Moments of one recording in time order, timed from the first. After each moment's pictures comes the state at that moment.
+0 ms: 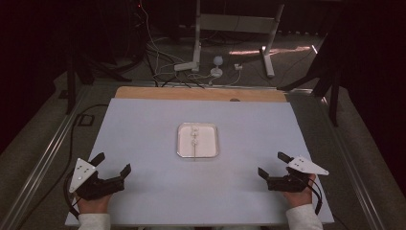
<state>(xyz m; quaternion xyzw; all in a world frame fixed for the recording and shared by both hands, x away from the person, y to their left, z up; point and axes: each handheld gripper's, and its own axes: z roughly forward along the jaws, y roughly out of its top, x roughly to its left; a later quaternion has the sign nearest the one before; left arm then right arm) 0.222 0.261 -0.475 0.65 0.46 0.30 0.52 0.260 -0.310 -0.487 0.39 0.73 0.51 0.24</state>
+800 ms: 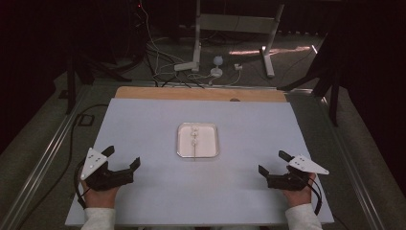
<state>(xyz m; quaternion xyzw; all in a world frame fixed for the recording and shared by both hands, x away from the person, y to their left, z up) 0.244 0.234 -0.453 0.67 0.46 0.28 0.51 0.263 -0.310 -0.487 0.40 0.72 0.51 0.25</state>
